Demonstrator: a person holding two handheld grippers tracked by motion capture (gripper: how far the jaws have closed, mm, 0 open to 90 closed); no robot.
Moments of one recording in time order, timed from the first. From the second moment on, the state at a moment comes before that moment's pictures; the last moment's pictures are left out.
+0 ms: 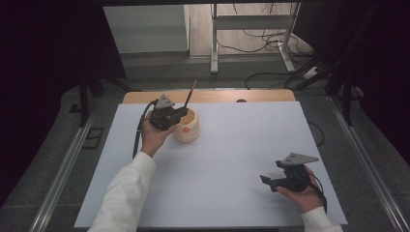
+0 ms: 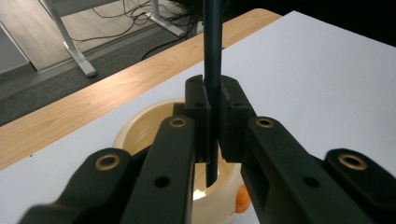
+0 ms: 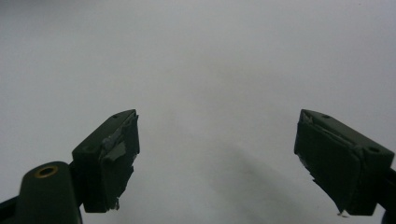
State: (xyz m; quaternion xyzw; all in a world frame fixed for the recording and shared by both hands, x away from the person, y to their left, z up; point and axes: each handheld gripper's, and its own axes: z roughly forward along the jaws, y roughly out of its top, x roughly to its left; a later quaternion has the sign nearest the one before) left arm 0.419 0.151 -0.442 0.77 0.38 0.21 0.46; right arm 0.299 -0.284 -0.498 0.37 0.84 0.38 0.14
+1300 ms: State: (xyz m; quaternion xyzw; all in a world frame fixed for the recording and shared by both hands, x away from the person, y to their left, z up) left arm 0.443 0.150 -0.476 0.77 0.41 0.19 0.44; right arm 0.300 -0.285 -0.499 0.37 0.84 0.38 0.14
